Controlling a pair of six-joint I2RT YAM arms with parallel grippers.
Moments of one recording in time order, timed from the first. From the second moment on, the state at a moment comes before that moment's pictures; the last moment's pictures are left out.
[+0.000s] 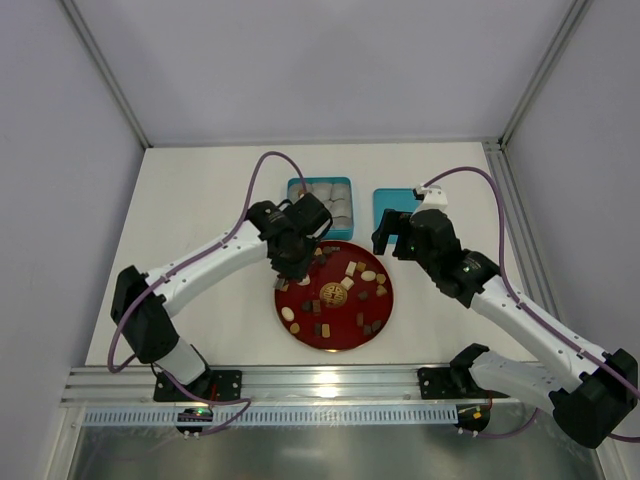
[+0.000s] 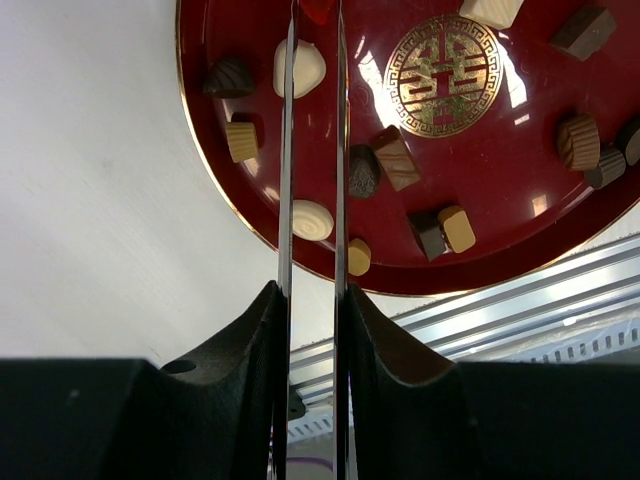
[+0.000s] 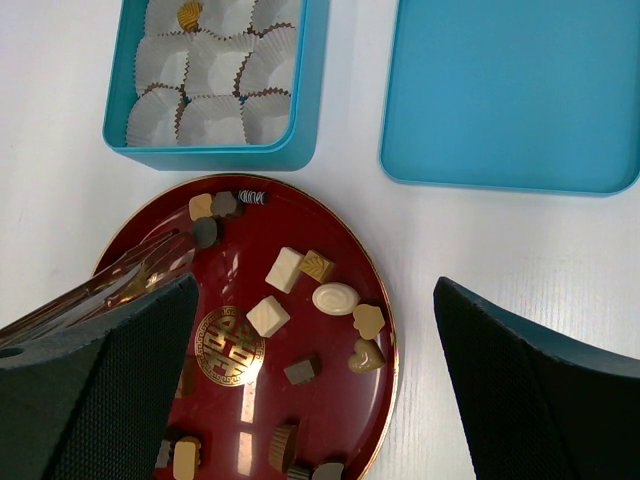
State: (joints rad) left arm -0.85 1.59 1.45 -1.13 -0.12 -0.39; right arm 0.61 1.01 0.84 -0.37 0.30 0.51
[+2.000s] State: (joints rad) left arm -0.63 2.11 2.12 -1.05 -0.26 -0.23; right arm 0.60 1.02 0.84 -0.39 0.29 0.49
